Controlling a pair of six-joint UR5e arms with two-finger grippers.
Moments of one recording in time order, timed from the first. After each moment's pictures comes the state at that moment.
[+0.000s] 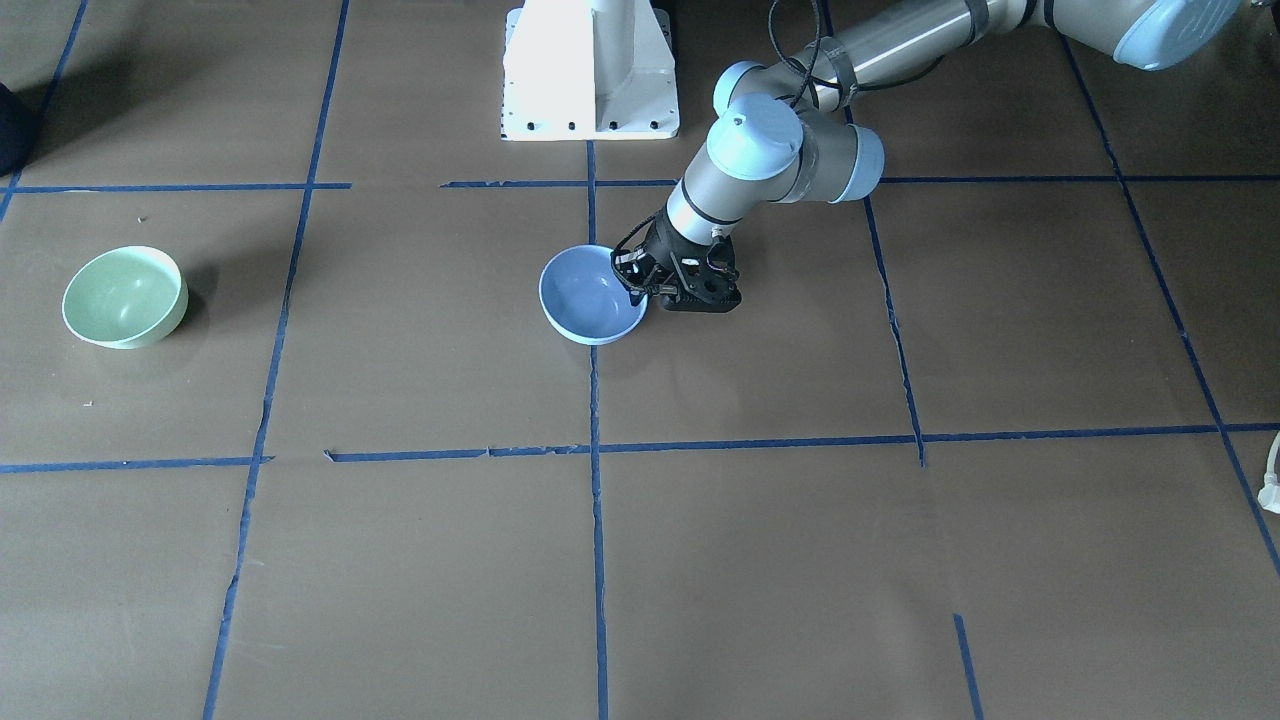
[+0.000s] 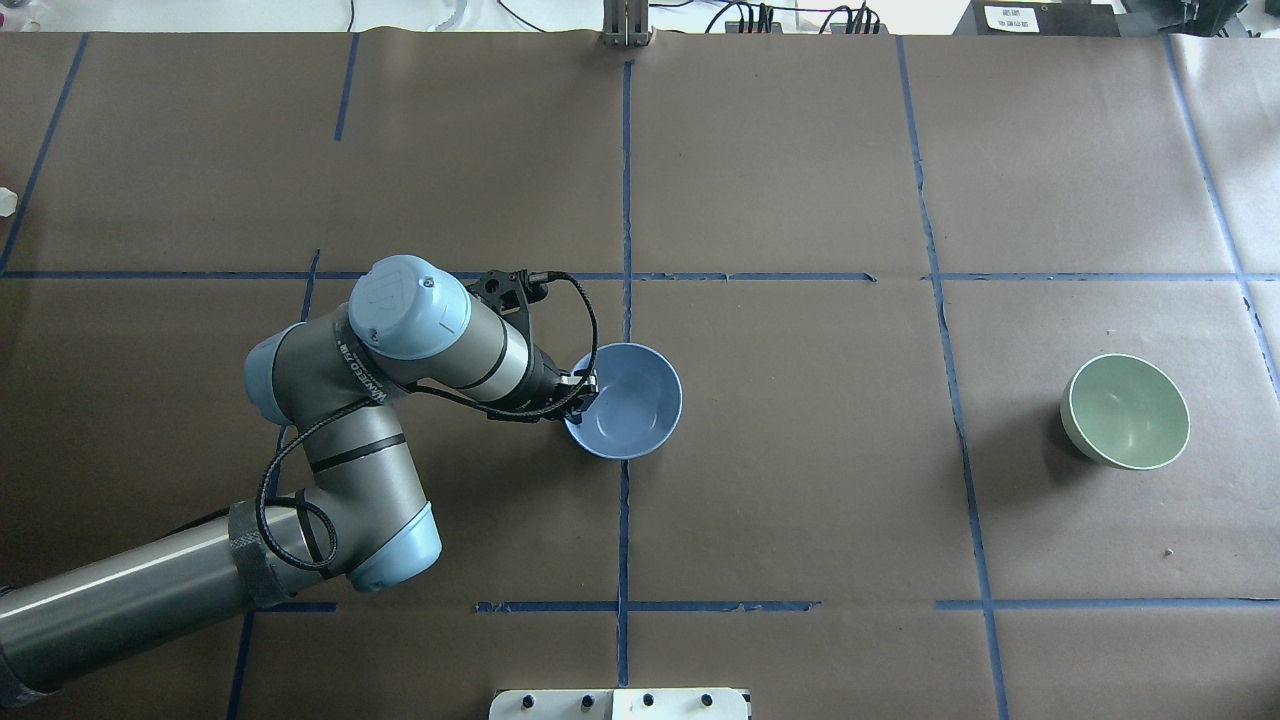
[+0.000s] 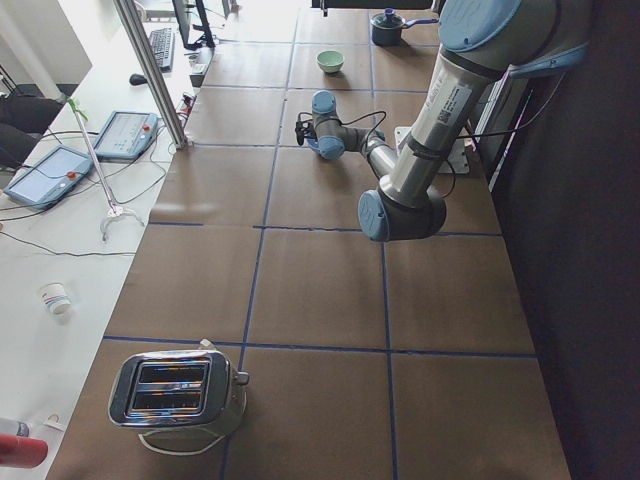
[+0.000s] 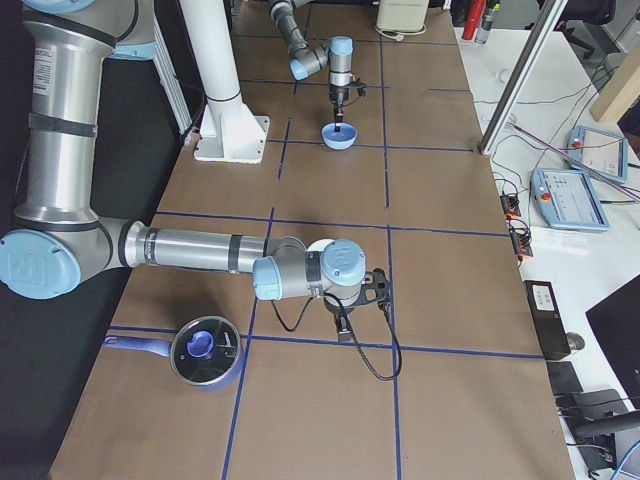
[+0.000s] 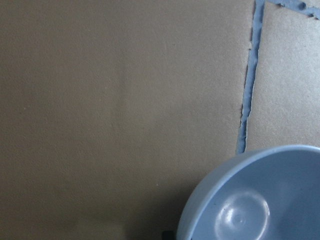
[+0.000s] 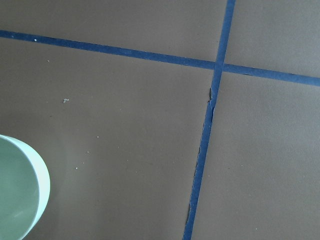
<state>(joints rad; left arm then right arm) -0.50 -2.19 -1.50 -2.10 -2.00 -1.46 1.48 -1.73 1.66 -1.37 2.43 -0.01</state>
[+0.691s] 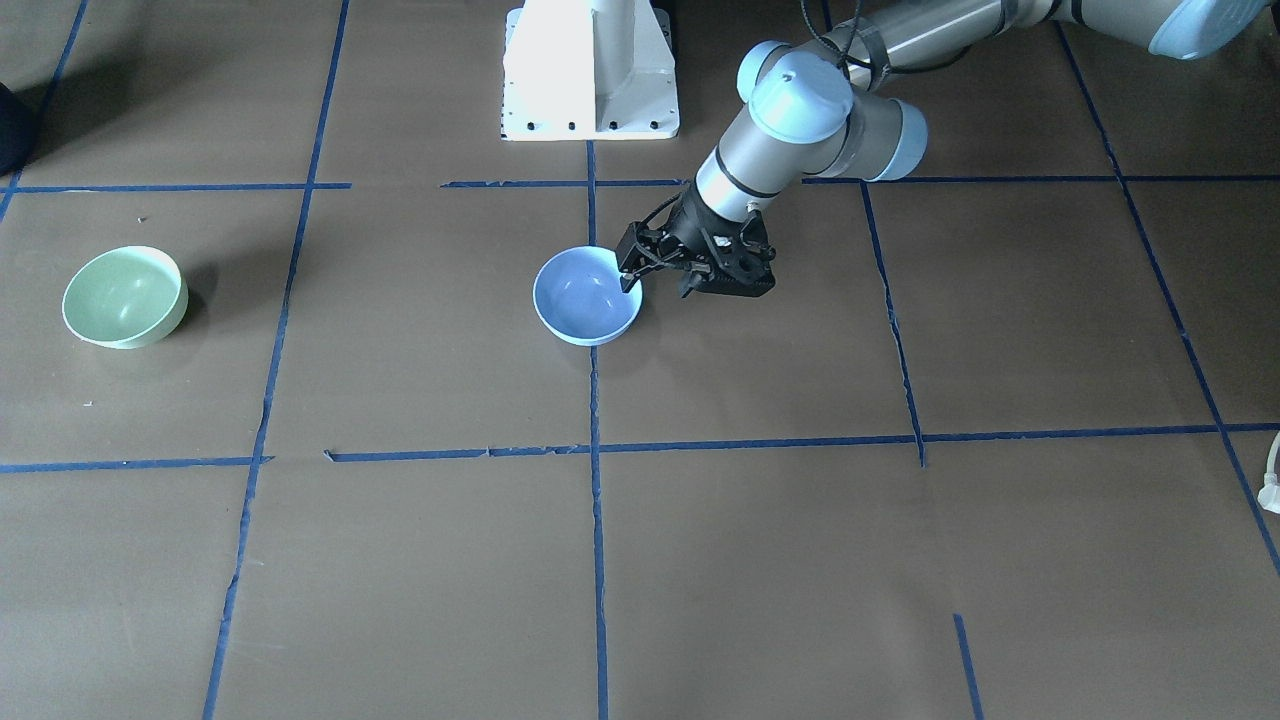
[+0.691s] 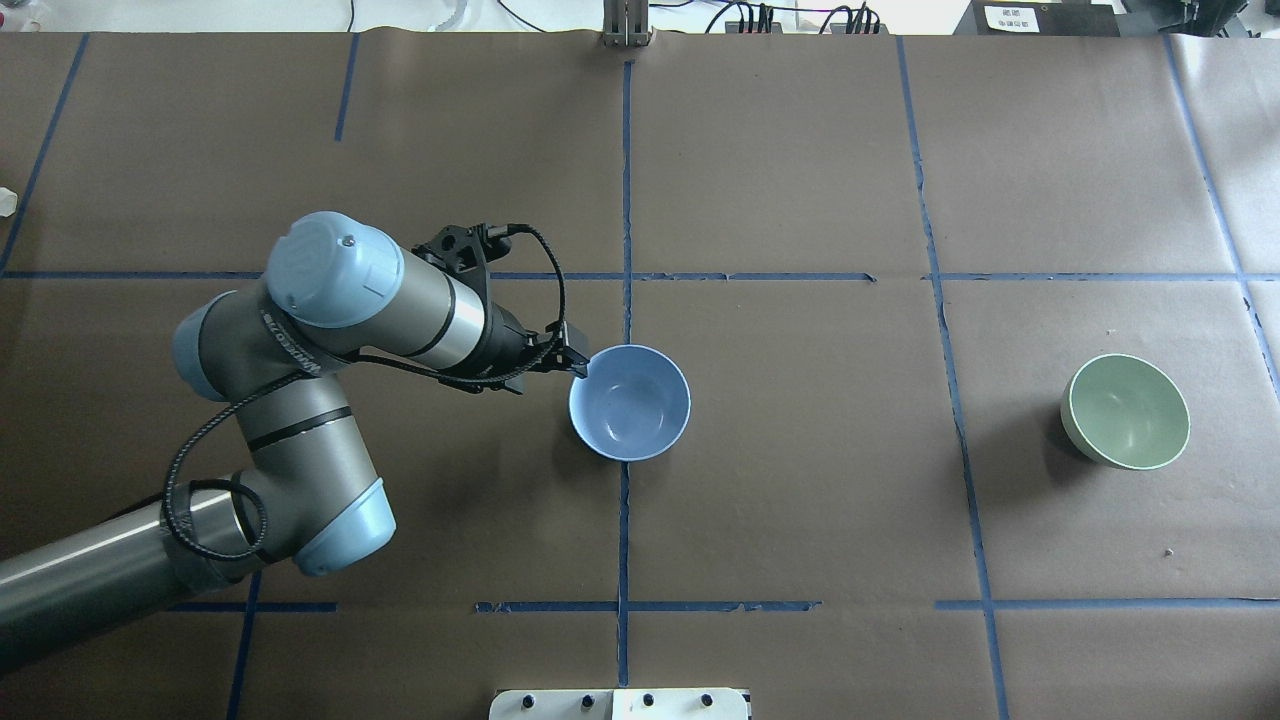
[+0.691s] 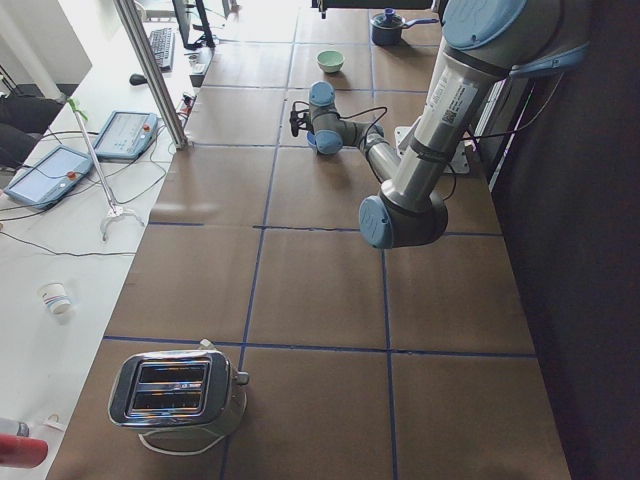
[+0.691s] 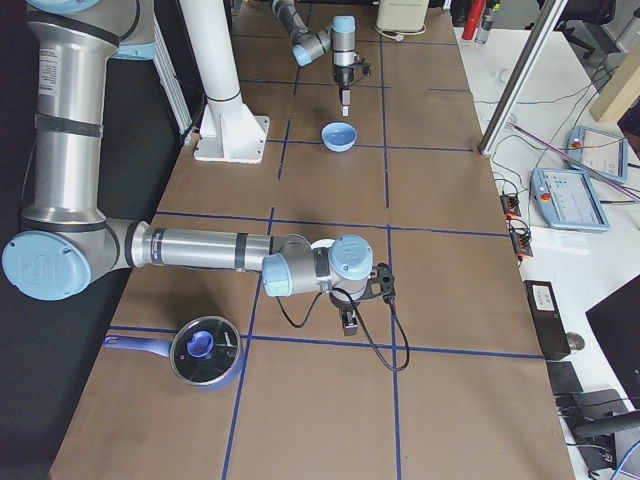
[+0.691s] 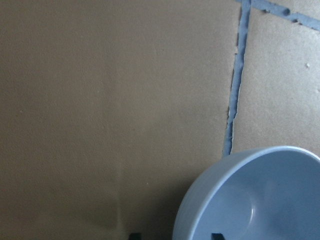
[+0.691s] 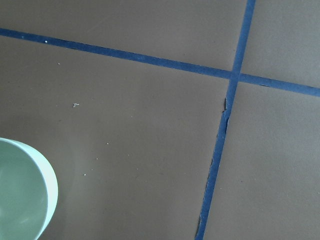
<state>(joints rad) -0.58 -2.11 -1.68 -2.10 -2.01 -1.46 1.44 -1.70 1.65 -1.35 2.43 -0.01</state>
